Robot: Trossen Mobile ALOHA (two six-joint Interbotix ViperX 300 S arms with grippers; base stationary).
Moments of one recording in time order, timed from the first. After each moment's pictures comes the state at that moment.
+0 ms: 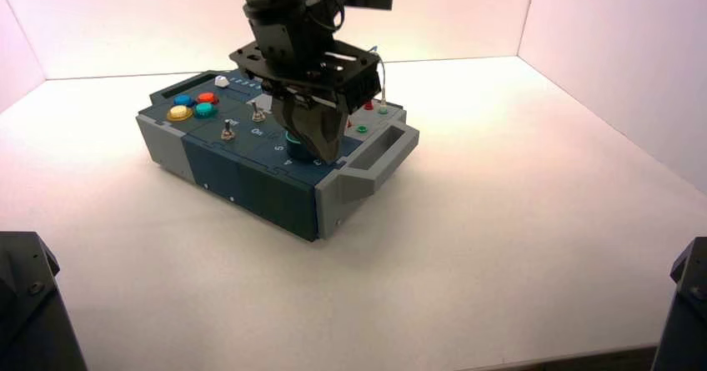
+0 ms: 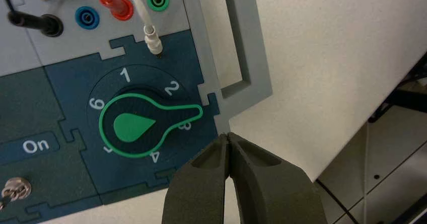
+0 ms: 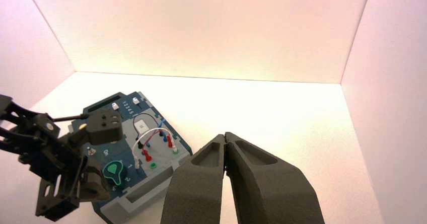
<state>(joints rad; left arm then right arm) -0.90 0.00 0.79 -0.13 0.59 -0.01 0.29 -1.50 1.13 0.13 0.66 -0.02</state>
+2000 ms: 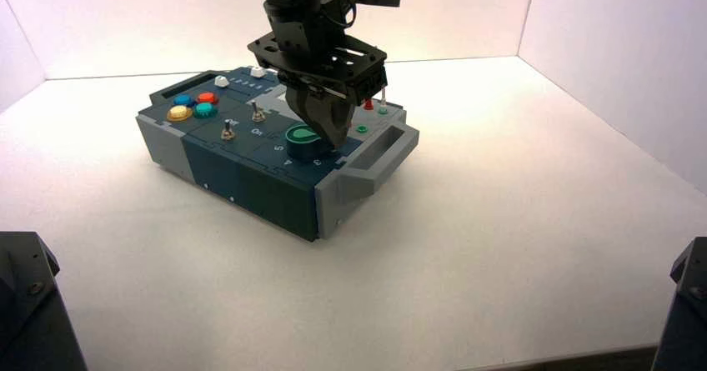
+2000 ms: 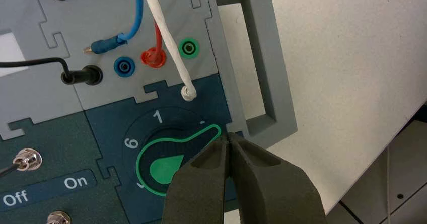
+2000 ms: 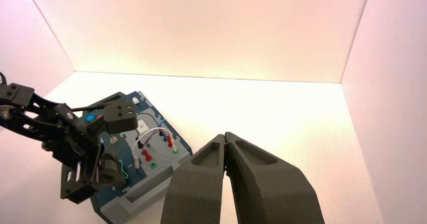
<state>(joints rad) -0.85 0.06 0.71 -0.08 0.58 0.02 0.29 -1.50 1.13 0.13 0.66 -0.02</state>
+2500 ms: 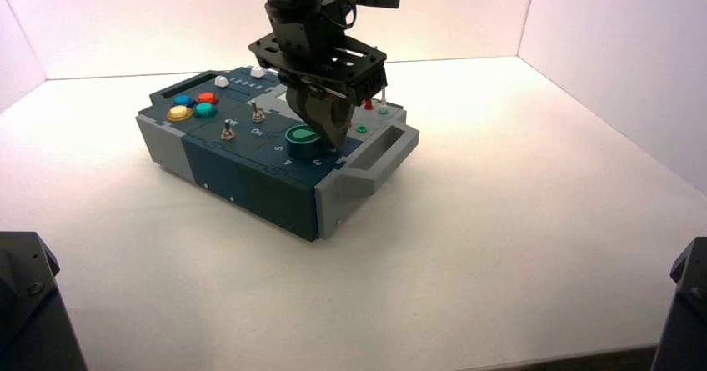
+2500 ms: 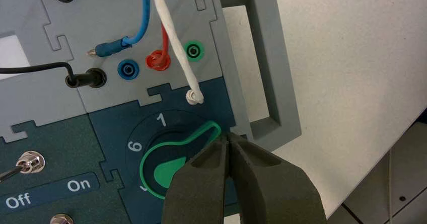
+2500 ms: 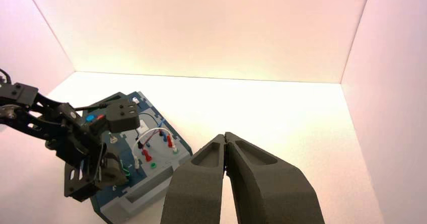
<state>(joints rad) -0.85 0.07 0.70 -0.08 0.58 0.02 0.29 -1.49 1.13 0.13 0.66 -0.02</state>
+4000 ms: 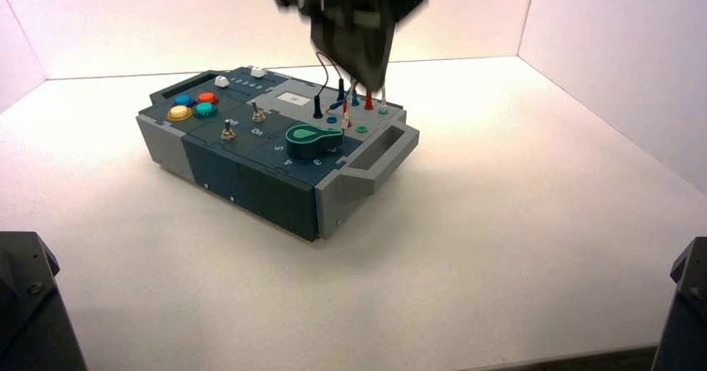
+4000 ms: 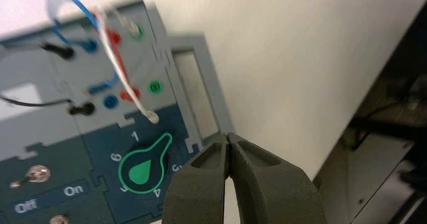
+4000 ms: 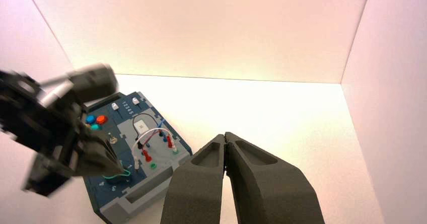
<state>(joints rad) -0.93 -0.13 0.66 -0.11 0.63 -0.02 0.29 -1.50 1.14 0.13 0.66 -0.02</state>
